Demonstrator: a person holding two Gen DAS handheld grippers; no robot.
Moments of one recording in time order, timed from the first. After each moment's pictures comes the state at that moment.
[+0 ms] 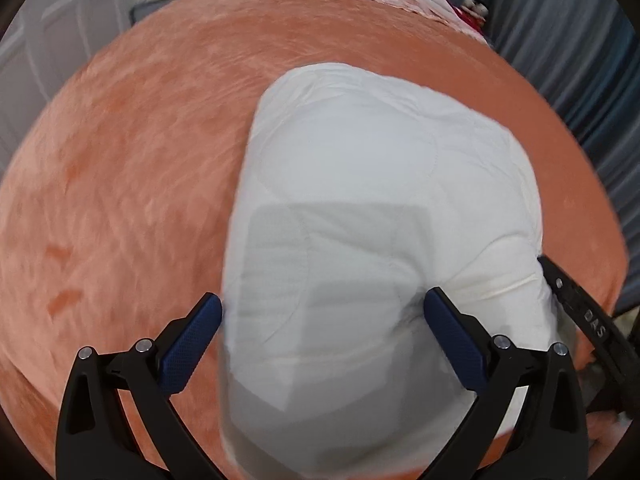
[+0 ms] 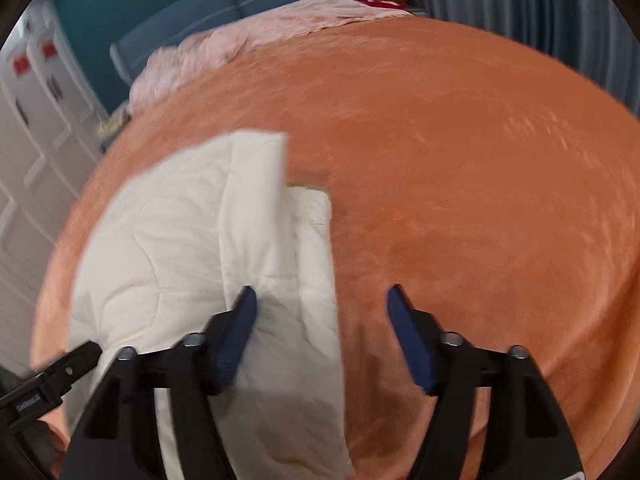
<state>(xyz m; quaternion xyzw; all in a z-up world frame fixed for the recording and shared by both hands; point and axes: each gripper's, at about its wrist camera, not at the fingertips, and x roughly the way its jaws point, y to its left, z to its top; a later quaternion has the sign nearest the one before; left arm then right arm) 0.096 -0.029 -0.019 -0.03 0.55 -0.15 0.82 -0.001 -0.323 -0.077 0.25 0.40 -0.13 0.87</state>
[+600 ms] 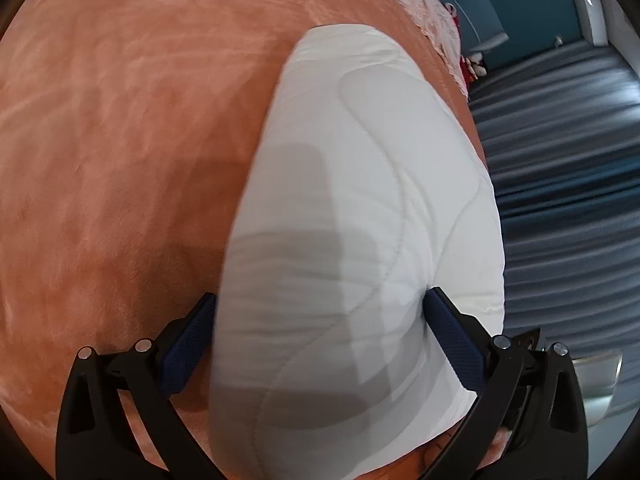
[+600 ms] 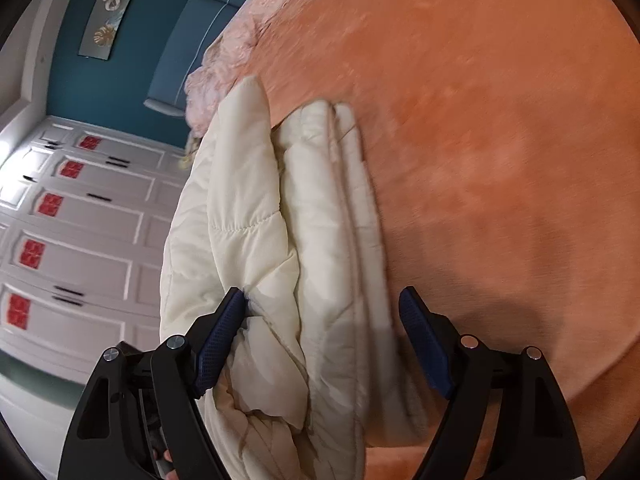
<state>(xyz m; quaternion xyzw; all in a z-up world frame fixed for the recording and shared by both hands) 0.105 0.023 -0.071 -0.28 0.59 -0.23 0.72 -0.018 -0.348 -0.141 0.49 0.40 0.05 0.77</state>
